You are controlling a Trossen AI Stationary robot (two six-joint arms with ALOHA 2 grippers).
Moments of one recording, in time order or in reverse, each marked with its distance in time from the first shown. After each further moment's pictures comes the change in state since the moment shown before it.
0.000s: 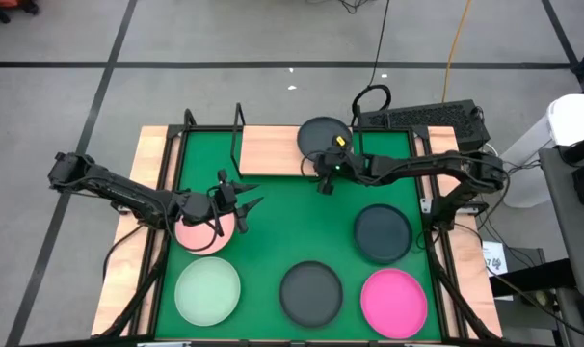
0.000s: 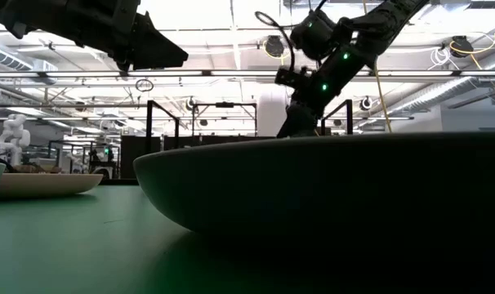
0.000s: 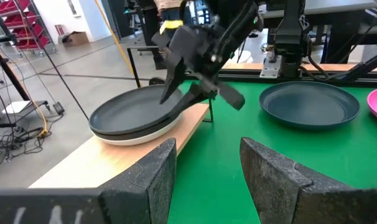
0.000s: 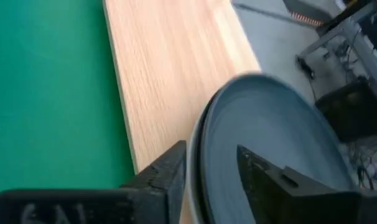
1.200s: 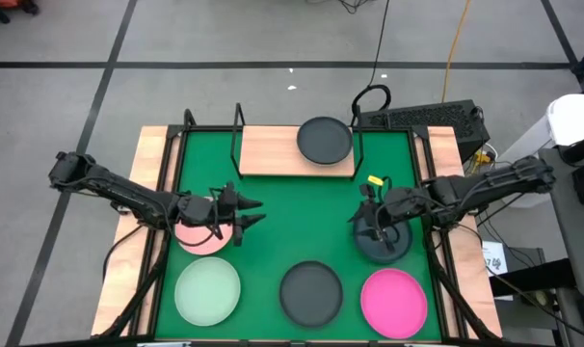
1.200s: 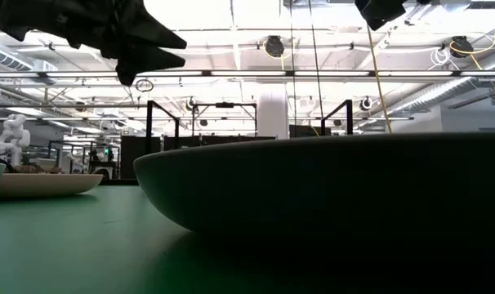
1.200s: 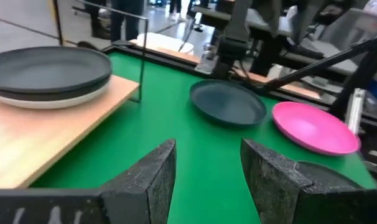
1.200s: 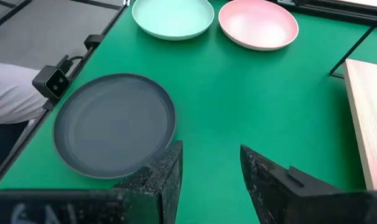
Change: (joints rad) left arm -0.025 0.008 0.000 -0.021 0.229 -0.329; right arm 0.498 -0.562 0.000 -0.511 -0.359 0.294
